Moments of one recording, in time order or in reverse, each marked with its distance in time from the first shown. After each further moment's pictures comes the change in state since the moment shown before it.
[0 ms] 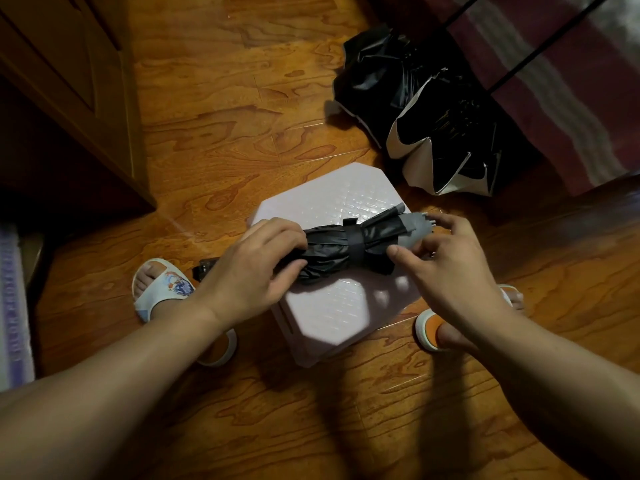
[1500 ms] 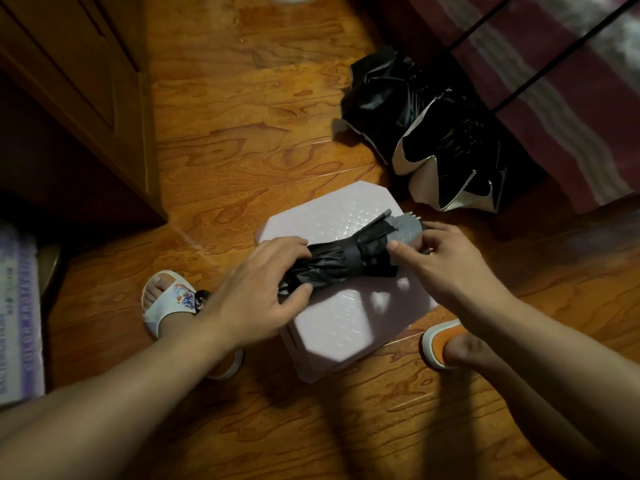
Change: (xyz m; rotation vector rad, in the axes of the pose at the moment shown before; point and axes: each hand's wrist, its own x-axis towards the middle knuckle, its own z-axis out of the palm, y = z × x) left_hand -0.007 0.010 -0.008 -0.048 -0.086 -0.252; right_hand 0.016 -0.025 -0.012 0.107 -0.129 0.038
